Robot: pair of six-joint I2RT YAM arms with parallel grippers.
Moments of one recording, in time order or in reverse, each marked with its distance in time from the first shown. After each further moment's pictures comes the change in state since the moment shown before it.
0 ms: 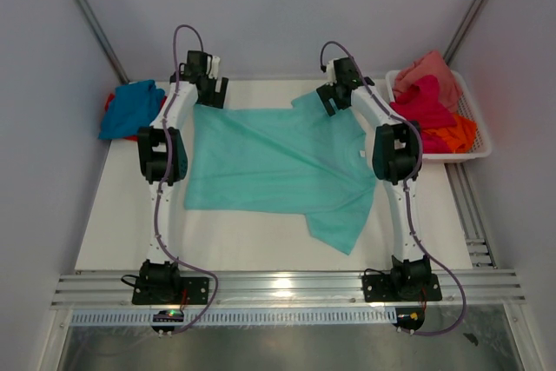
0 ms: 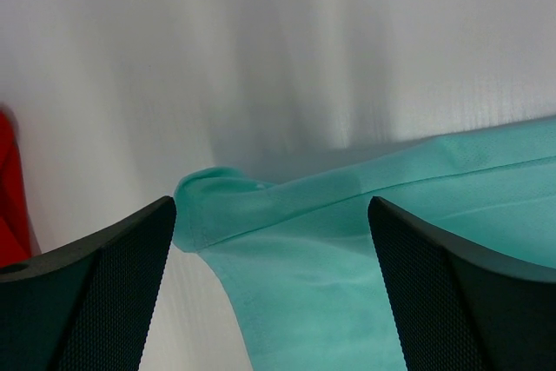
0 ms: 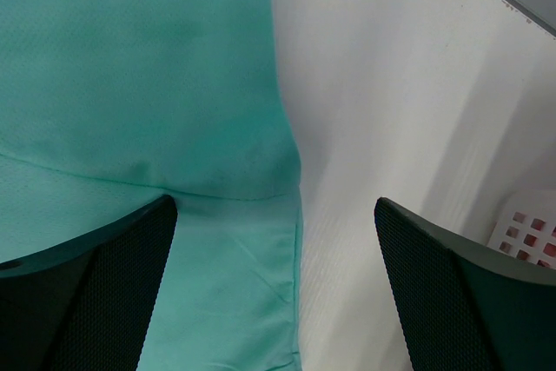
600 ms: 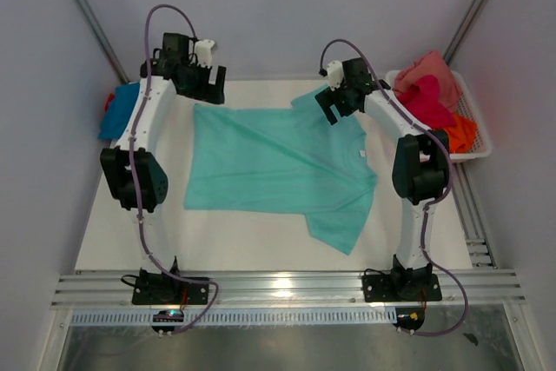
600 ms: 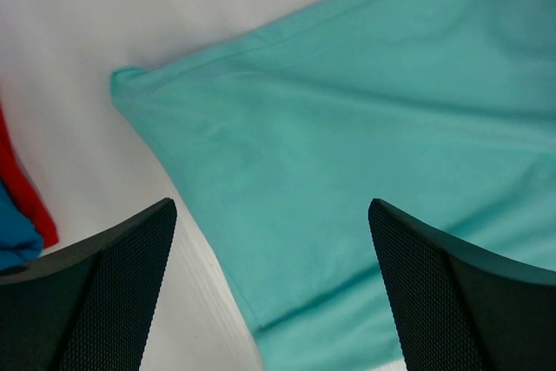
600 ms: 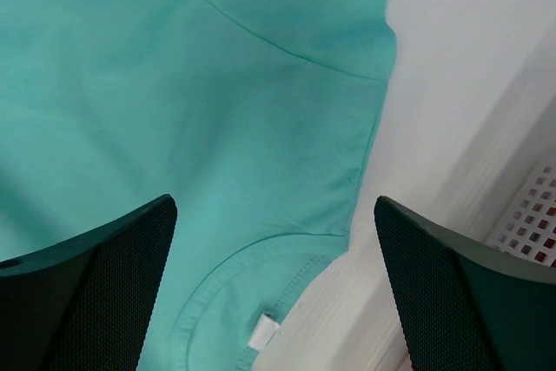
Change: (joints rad) left arm -0.008 -0.442 -0.224 -0.175 0.263 0.022; right arm 0.010 -0.354 -0.381 0.009 -0.207 -0.049
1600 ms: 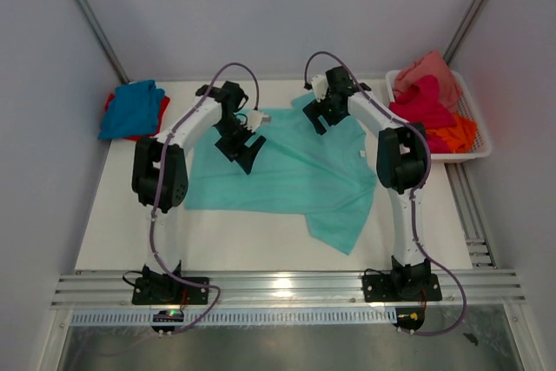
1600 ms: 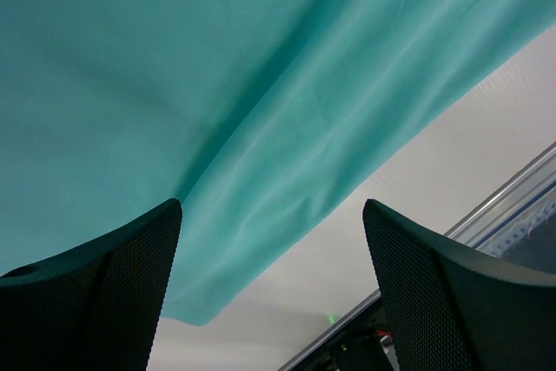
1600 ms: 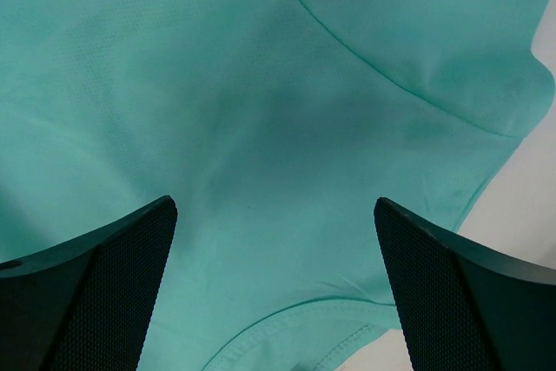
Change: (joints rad) left arm -0.242 0.014 -0.312 -0.306 0.147 0.269; right arm 0.050 0.164 0.122 -0.085 -0.080 -0.038
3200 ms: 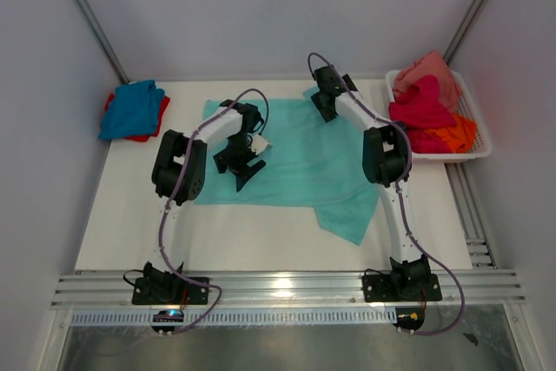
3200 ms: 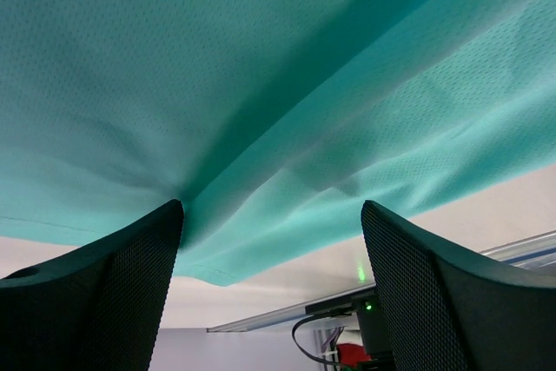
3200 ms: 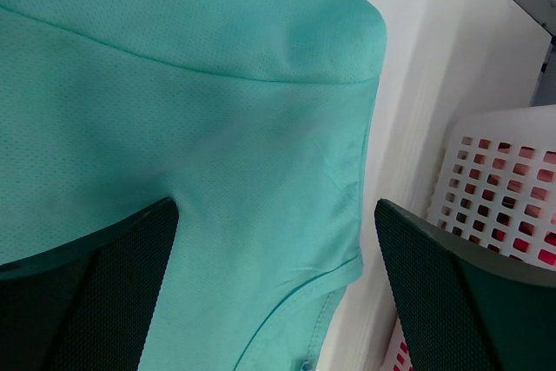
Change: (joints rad) left arm -0.088 0.163 -0.018 -0.066 -0.327 -0.048; right arm 0.032 0.223 0.244 0.057 0.636 0.109
